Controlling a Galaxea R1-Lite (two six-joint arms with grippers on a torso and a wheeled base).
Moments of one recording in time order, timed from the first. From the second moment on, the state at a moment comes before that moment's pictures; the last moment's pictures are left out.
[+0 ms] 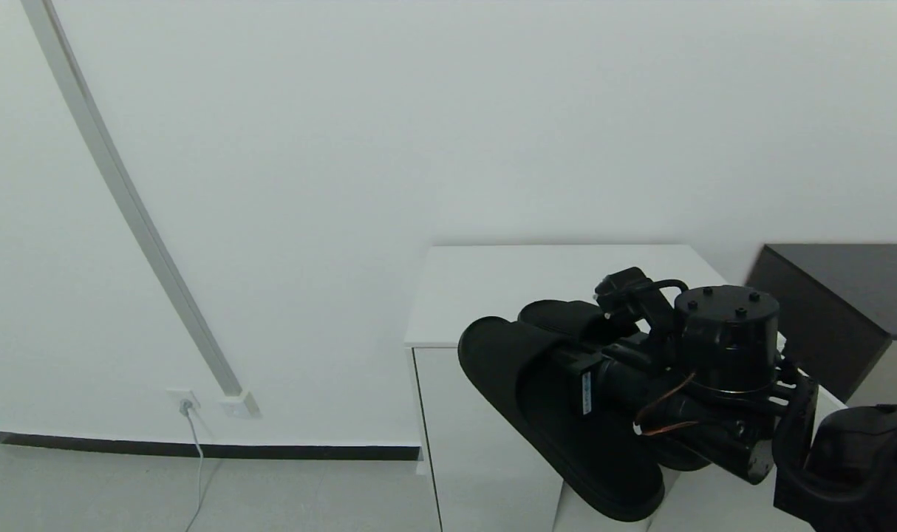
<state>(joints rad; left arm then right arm) 0.00 0.00 0.00 0.00 0.05 0.00 0.74 1.76 -0.71 -0.84 -0.16 0.10</state>
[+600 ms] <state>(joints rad) 0.00 0.00 0.00 0.00 0.05 0.00 0.74 1.78 -0.71 -0.84 -0.16 0.10</state>
